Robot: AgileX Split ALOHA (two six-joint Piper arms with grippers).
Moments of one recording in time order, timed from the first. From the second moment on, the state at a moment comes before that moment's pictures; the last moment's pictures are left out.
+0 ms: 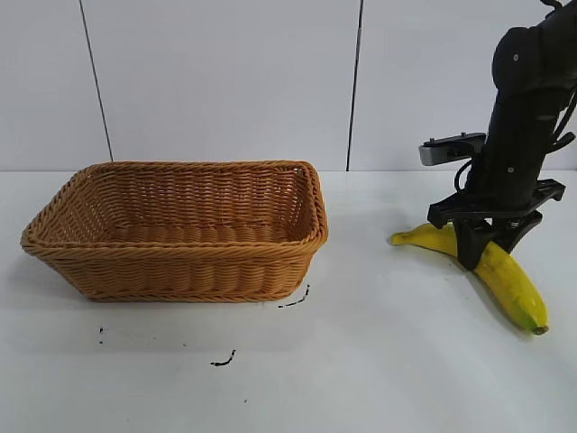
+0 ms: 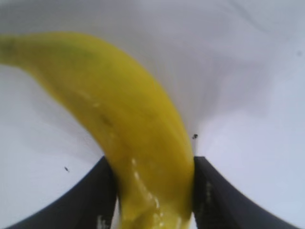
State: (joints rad) left arm -0.02 0.00 -0.50 -0.07 1.07 0.06; right arm 0.09 2.22 -1.53 -0.07 0.89 -0.25
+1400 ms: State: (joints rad) left arm -0.02 0.00 -0.50 -0.07 1.07 0.06; right arm 0.31 2.09 -2.08 0.05 1.19 -0.23
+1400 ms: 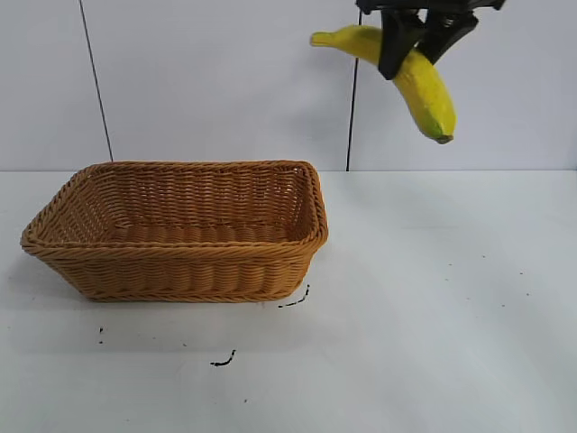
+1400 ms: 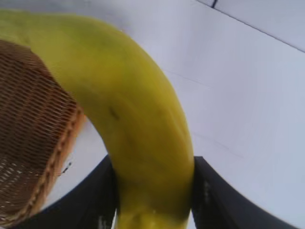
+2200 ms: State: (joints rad) left arm -0.02 0.00 -0.50 -0.07 1.07 0.06; right arm 0.63 2.23 -2.08 -0.01 0.67 -0.48
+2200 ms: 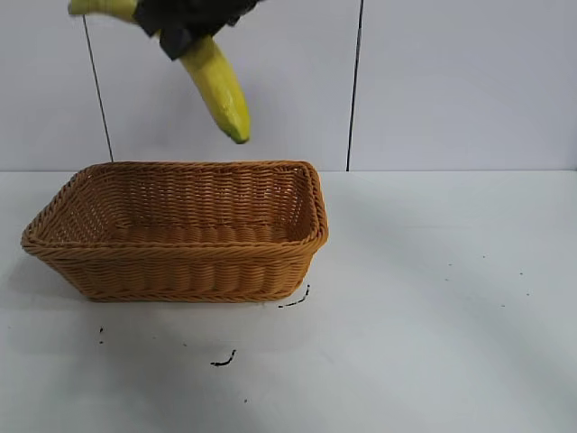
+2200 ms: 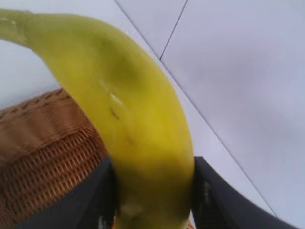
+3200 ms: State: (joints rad) left arm -0.02 0.00 -0.50 -0.07 1.07 0.06; right arm 0.64 2.36 -2.07 0.00 0.66 -0.49
